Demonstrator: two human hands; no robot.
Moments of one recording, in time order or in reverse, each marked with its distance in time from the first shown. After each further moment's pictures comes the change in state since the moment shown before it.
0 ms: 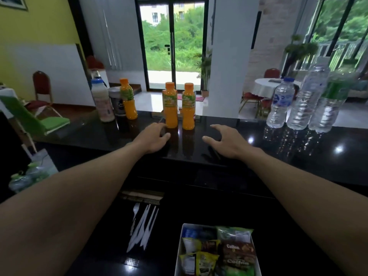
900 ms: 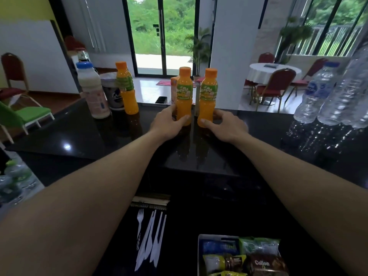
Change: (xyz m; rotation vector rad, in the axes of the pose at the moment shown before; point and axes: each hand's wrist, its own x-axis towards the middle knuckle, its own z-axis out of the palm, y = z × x) left_hand 0.081 -0.027 0.022 -0.454 0.120 0.027; right_hand 0.101 -0.035 0.058 -0.001 0.076 0.248
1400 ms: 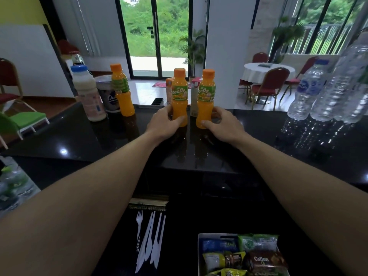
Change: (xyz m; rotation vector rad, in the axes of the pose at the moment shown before) left_hand -0.004 0.004 -0.001 -0.094 -0.022 0.006; right_hand -0.009 0.004 -0.006 0.222 0.003 -0.050
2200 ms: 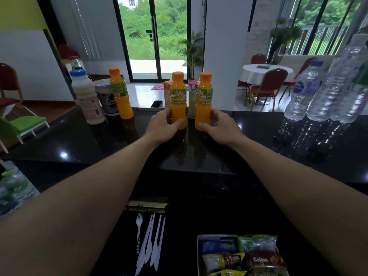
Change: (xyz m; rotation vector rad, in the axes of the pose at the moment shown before) left_hand -0.002 0.000 0.000 0.042 -0.005 0.057; right_hand -0.005 -0.001 -0.002 -0.002 -0.001 -0.023
